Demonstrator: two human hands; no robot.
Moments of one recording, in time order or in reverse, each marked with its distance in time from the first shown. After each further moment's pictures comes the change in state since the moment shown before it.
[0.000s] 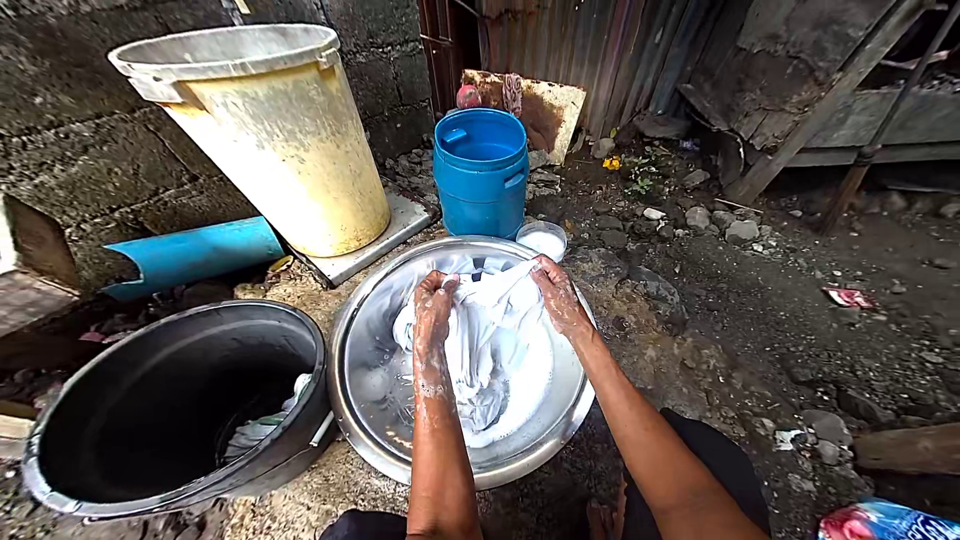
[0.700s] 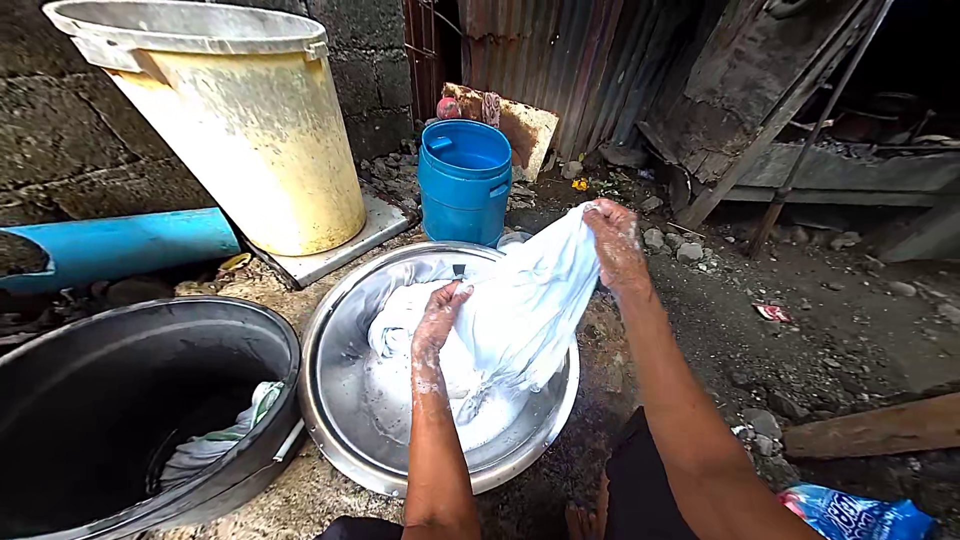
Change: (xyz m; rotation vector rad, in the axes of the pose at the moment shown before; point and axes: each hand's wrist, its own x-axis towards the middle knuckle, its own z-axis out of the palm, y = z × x) left_hand 0.009 -0.039 0.008 -0.176 -0.390 0.130; right_hand 0.026 -0.117 -0.061 -0.287 0.227 -0.073
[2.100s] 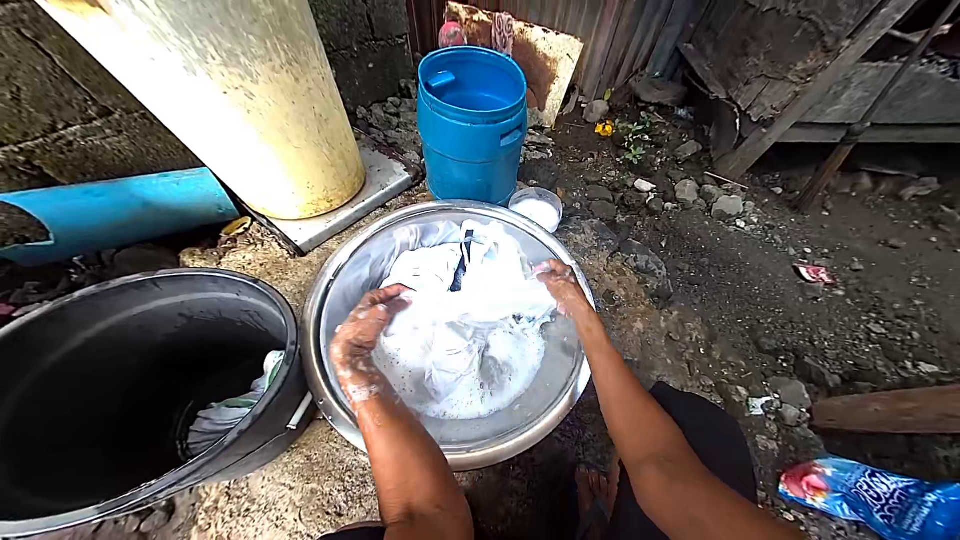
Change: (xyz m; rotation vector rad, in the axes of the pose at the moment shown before) left_hand -0.060 0.015 -0.101 0.379 0.076 -0.296; right_hand -0.059 0.177 0.087 -0.053 -0.297 0.529
